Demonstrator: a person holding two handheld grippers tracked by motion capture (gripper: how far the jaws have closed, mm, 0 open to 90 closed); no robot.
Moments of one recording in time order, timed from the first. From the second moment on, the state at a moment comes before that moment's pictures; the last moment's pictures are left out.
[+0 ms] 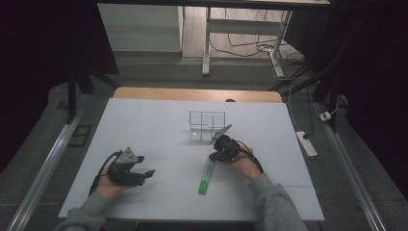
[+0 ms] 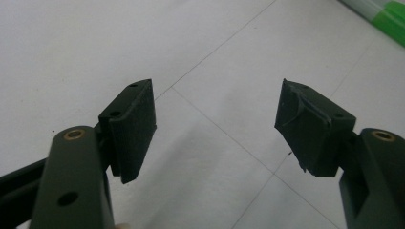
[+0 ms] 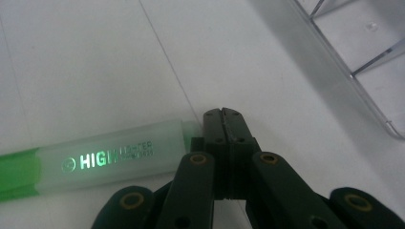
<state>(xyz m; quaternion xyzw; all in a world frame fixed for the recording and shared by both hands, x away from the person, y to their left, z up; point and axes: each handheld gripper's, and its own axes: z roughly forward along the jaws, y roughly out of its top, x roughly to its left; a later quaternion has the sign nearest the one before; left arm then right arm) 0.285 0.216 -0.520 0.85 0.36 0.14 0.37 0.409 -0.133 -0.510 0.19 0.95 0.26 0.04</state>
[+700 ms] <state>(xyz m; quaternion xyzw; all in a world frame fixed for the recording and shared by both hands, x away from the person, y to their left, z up) 0.285 0.215 -0.520 0.85 0.36 0.14 0.37 0.385 -0.126 -0.503 0.15 0.95 0.27 0.04</state>
